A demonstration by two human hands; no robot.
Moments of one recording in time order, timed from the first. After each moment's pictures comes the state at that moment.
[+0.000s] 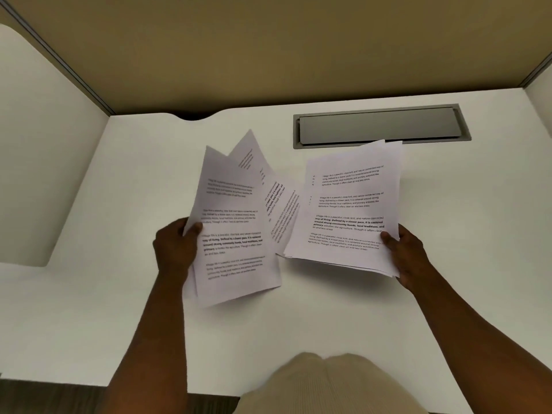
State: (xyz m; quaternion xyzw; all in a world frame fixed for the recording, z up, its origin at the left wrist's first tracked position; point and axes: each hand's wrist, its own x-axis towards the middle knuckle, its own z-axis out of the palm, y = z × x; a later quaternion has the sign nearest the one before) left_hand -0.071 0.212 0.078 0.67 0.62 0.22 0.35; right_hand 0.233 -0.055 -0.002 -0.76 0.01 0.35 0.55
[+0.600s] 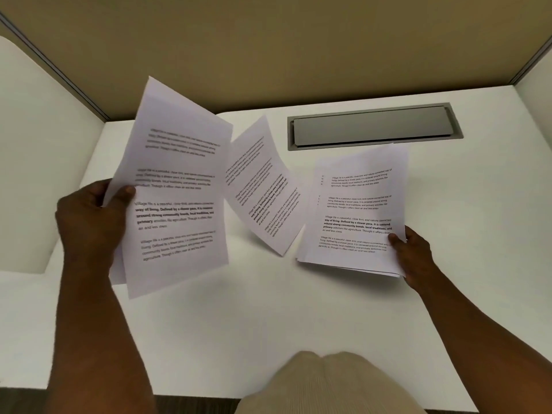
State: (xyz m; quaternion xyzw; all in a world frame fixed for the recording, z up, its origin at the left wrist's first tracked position) left_hand -0.093 0.240 0.191 0.69 0.55 0.33 0.33; right_hand 0.243 -0.074 -0.007 -0.77 0.03 0.32 0.55
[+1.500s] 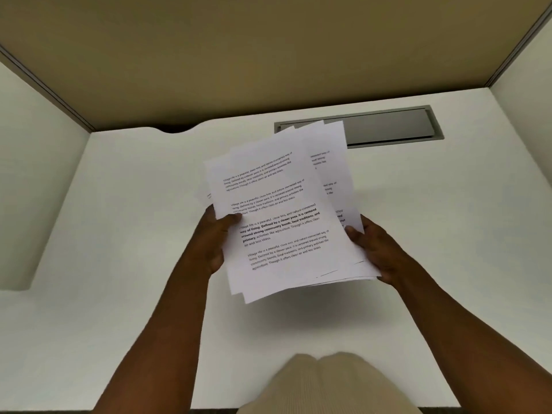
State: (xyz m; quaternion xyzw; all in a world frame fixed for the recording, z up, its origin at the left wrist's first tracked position) left_hand 0.016 0.180 0.102 0.48 0.47 0.16 0.72; right_hand 0.216 -0.044 0.048 -0.61 -0.11 0.50 0.61
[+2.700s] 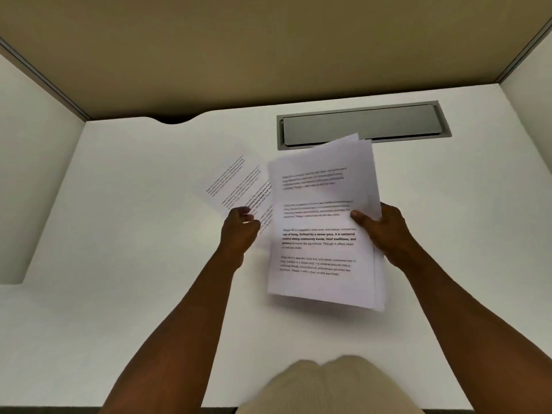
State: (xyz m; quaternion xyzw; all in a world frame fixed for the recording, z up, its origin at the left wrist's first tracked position) left_hand 0.047 0.179 0.037 0.58 0.57 0.12 0.58; right_hand 0.239 -0.028 0.059 -0.76 -0.16 0.35 0.53
